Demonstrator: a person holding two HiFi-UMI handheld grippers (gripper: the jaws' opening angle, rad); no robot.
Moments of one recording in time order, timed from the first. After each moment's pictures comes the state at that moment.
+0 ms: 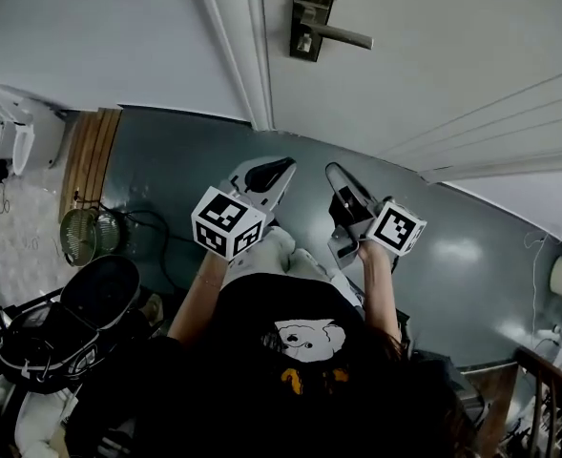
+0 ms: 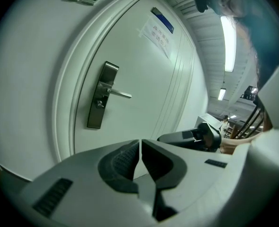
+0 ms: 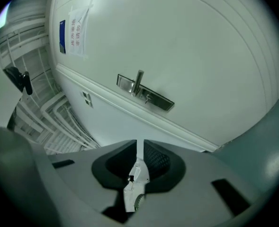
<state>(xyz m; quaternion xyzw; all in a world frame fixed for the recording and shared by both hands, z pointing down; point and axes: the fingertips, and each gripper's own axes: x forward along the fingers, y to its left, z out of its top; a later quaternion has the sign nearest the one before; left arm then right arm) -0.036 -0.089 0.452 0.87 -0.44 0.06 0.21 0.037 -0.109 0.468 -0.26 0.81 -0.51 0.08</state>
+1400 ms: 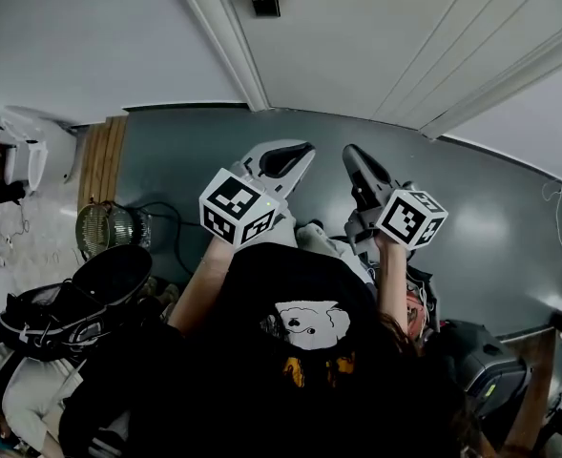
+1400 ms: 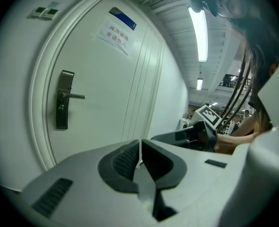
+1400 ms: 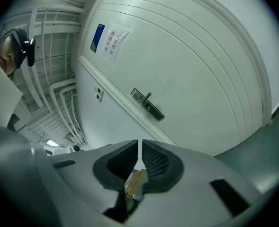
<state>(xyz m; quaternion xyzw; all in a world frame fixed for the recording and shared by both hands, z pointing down) 0.080 0.048 0.415 0.92 -0.36 0.09 0.14 0.148 0.029 0.441 -0.35 0.85 -0.40 0.06</state>
